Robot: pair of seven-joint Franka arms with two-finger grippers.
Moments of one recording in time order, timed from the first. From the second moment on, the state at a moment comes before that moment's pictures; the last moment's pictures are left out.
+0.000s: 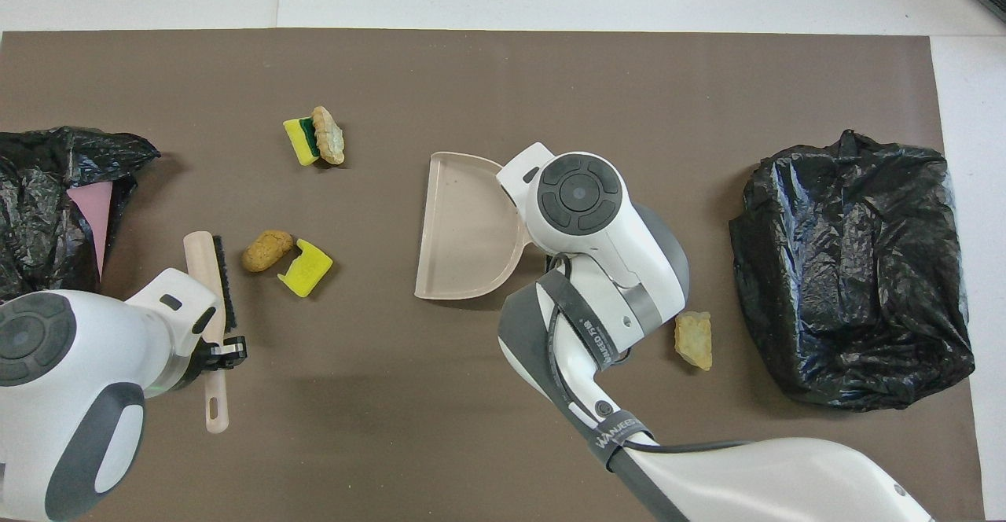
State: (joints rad) left arm -0.20 -0.32 0.03 -2.48 0.08 2.06 -0.39; right arm 0.51 0.38 0.01 -1.71 -0.11 2.12 -0.87
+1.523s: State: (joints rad) left arm -0.62 0.04 -0.01 -2.19 -0.22 2.31 -0.46; right arm 0.55 0.40 0.01 -1.72 -0.14 2.12 -0.91
